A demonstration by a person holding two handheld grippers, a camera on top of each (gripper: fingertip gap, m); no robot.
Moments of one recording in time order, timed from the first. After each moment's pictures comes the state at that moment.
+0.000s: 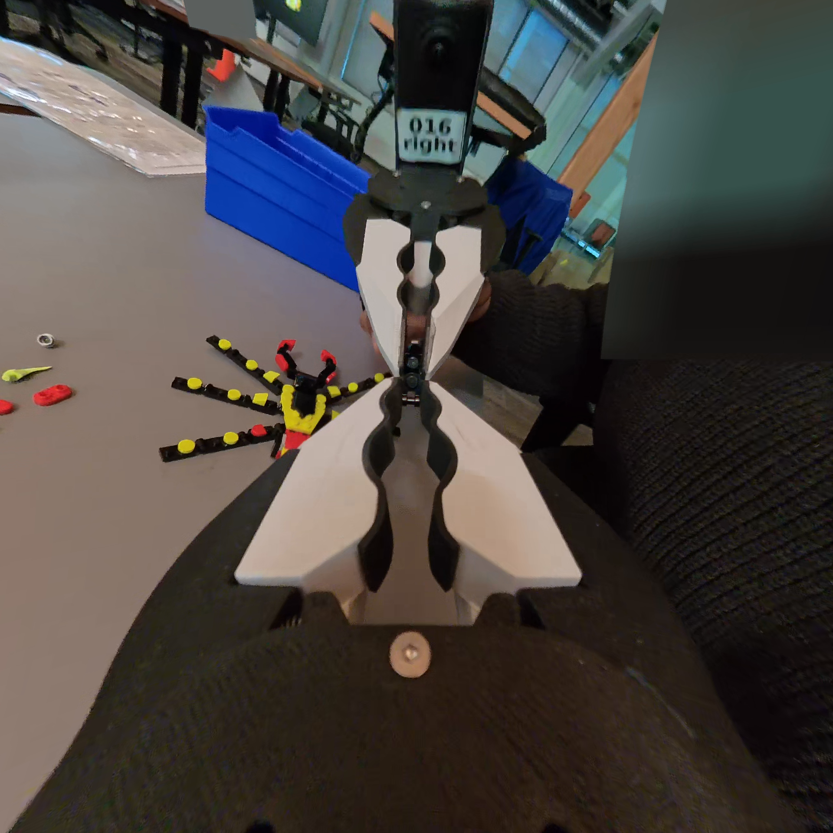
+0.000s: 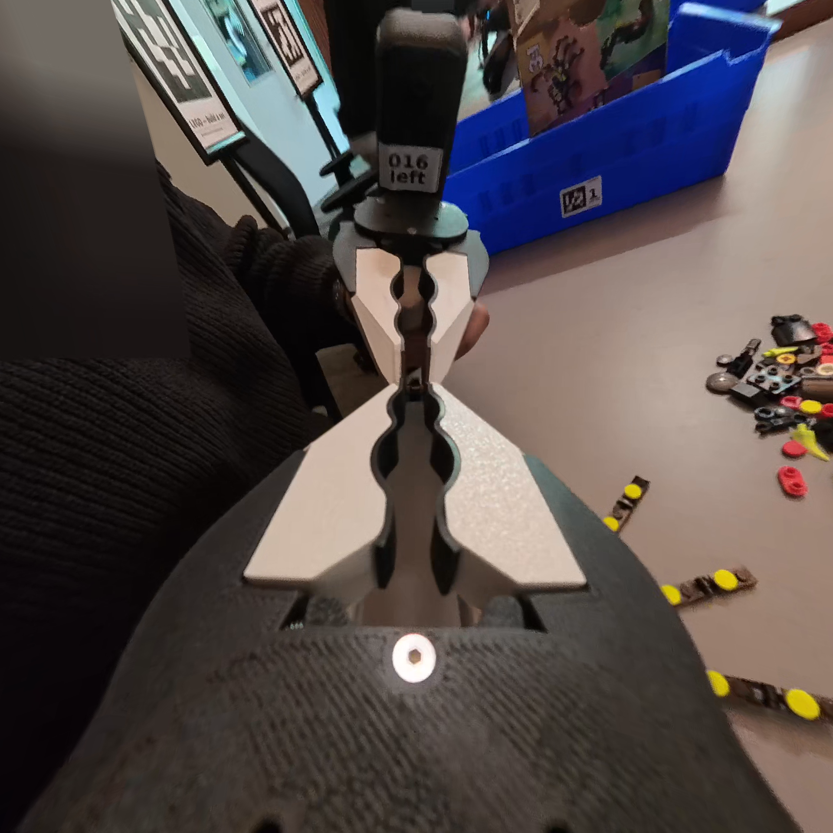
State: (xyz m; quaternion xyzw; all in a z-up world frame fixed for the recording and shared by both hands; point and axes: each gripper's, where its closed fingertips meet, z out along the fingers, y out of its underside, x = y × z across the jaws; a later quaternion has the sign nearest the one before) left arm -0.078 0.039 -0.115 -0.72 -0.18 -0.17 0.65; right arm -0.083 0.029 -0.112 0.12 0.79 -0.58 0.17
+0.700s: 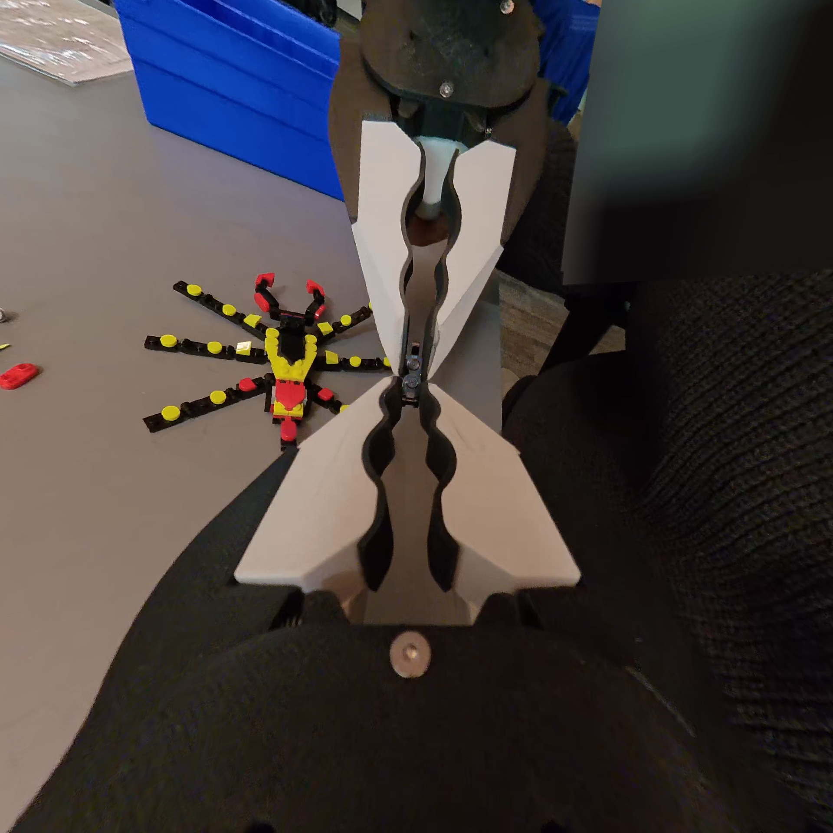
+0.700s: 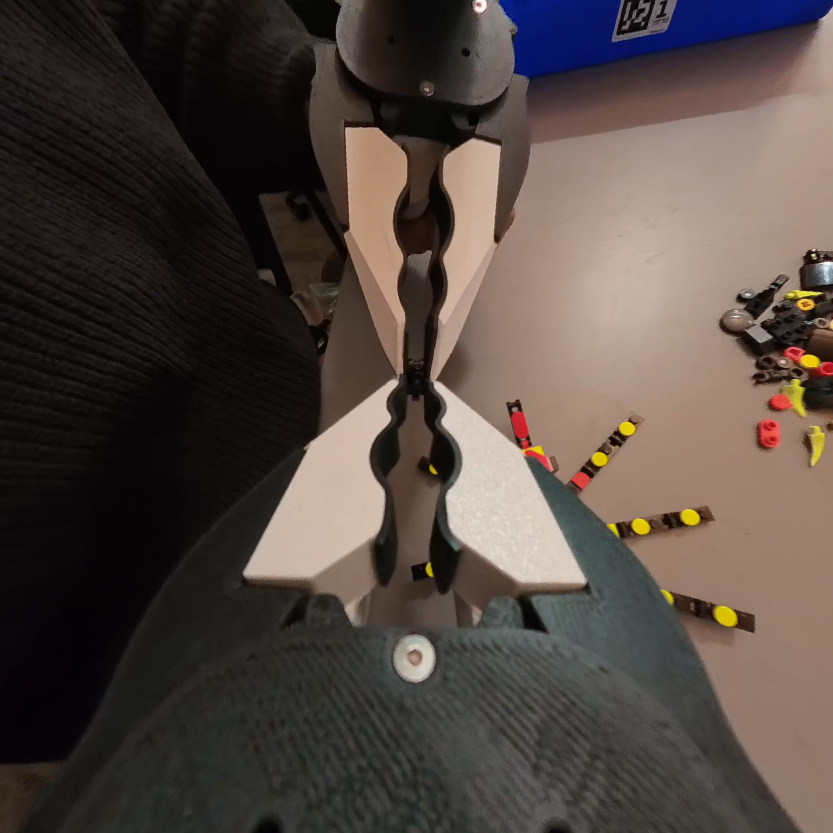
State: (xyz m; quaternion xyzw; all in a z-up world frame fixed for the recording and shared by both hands) left arm -0.057 0.042 -0.148 -0.80 -0.11 -0.15 0.57; right arm -0.059 0.036 -0.149 0.05 0.89 -0.44 0.10
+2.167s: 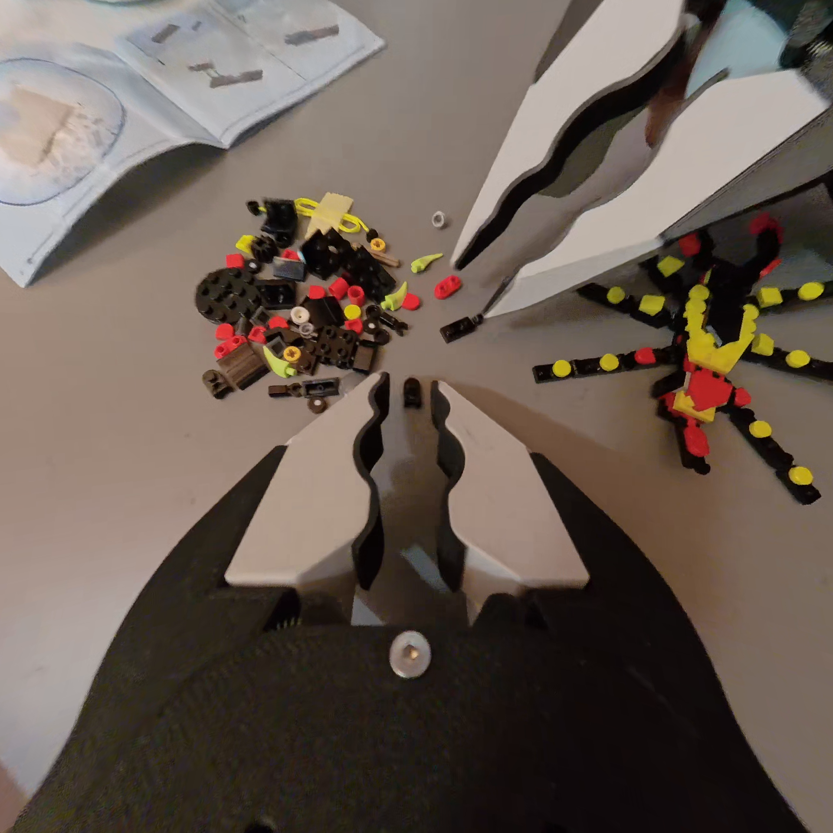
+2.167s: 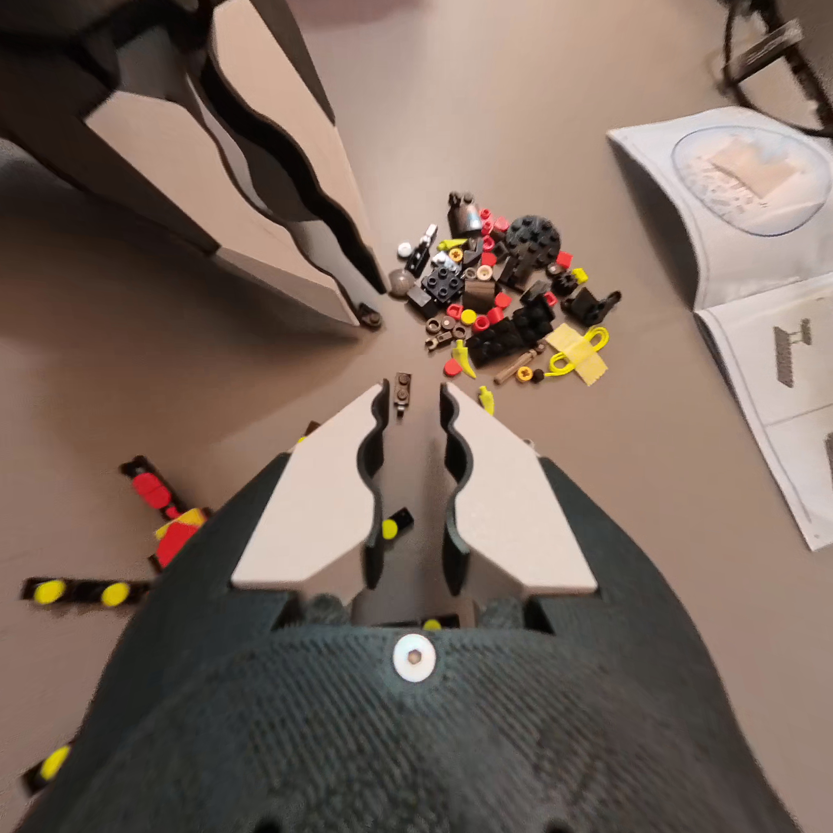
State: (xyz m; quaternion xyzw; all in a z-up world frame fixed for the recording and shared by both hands) left arm -0.220 -0.002 -0.220 -0.86 -0.29 0.11 0.41; right arm -0.222 0.039 -0.205 0.17 0.90 -0.38 -0.11
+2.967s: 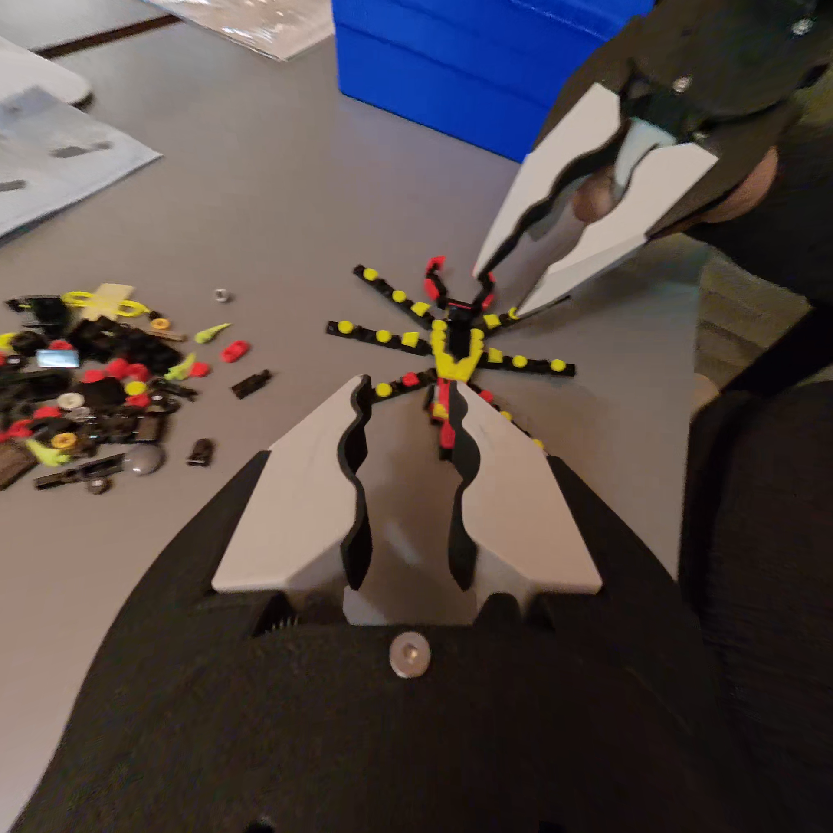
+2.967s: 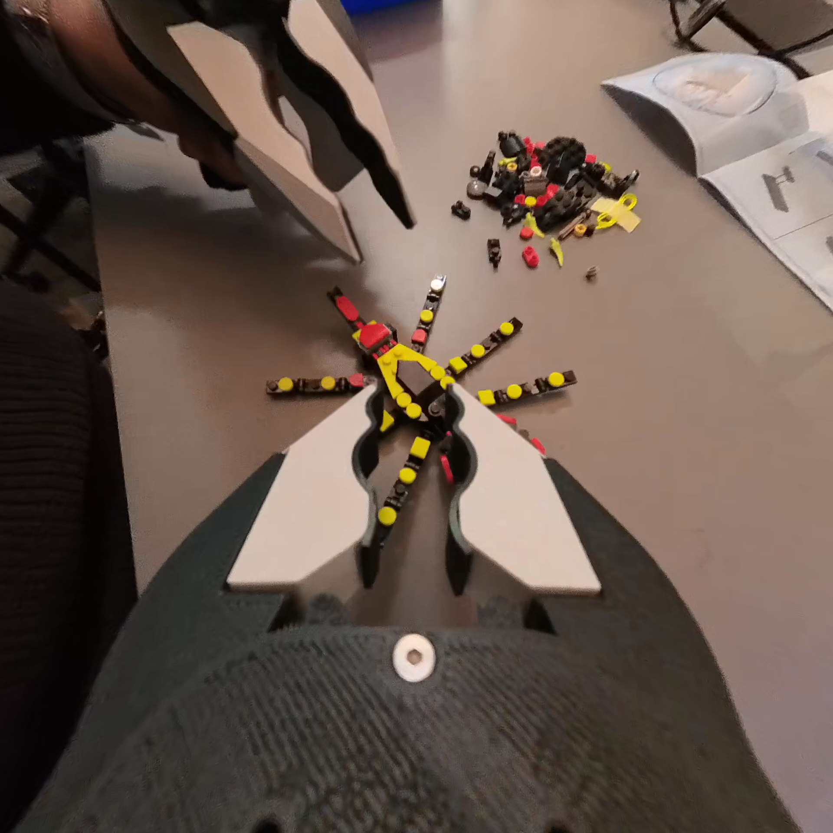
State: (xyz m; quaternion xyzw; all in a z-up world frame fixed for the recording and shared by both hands) left arm -0.133 0.048 -0.180 -0.84 -0.18 0.00 0.50; right arm -0.114 0.115 -0.183 0.23 0.87 -0.43 -0.11
